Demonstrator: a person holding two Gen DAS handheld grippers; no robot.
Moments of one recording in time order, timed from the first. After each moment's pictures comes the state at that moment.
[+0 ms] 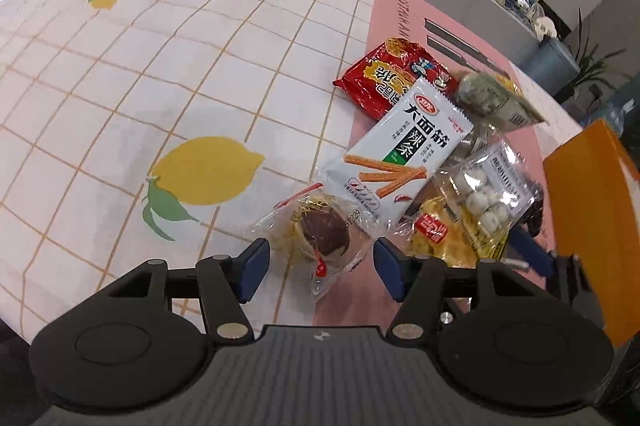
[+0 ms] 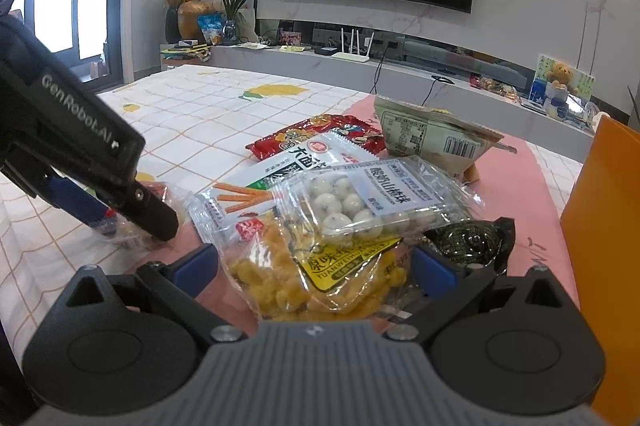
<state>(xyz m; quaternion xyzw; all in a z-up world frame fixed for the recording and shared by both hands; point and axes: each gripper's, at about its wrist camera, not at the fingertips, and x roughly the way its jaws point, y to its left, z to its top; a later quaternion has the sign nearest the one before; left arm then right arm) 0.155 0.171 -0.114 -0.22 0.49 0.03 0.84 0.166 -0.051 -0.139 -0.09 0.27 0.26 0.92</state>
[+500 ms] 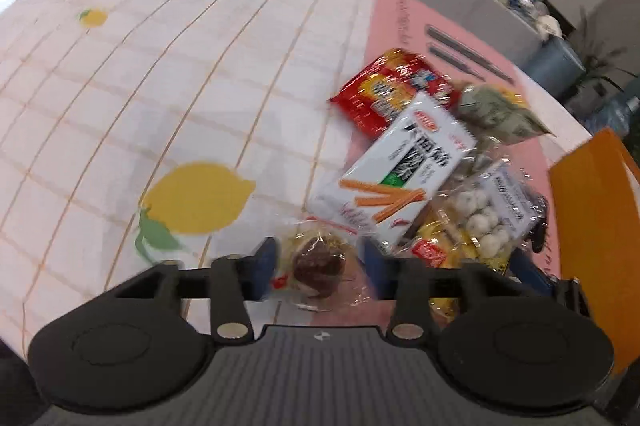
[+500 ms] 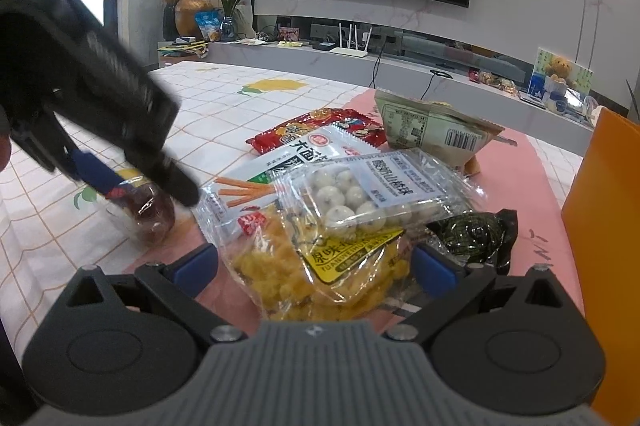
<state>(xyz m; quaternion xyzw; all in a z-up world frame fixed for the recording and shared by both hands) 0.170 0.167 -0.114 -0.21 0.49 0.05 0.84 0.166 -0.048 -0.141 -0.09 0.28 0.25 0.92</state>
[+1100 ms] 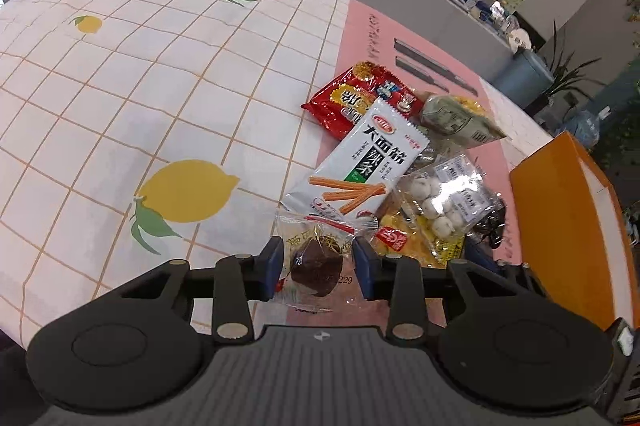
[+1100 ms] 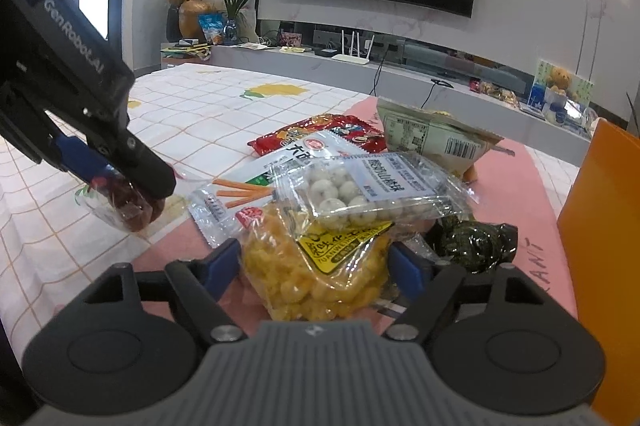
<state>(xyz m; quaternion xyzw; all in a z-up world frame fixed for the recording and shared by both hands) 0.147 0.168 -0.093 -0.23 0.46 0.00 0.86 0.161 -0.050 -0.140 -0.10 0.26 0.26 0.93</state>
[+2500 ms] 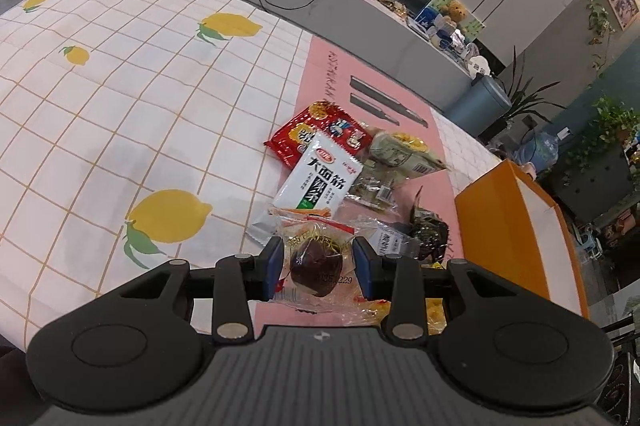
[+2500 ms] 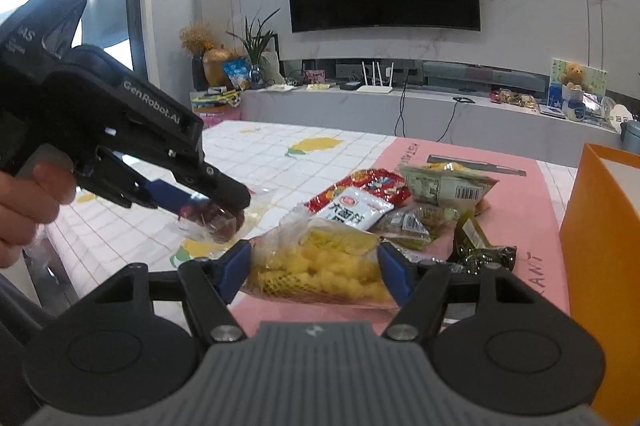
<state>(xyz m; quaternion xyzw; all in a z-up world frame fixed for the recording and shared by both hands) 0.130 0.174 -0.058 -0.26 0.41 -0.04 0.87 0.114 -0.073 -0.074 -0.01 0.24 0.30 0.92</state>
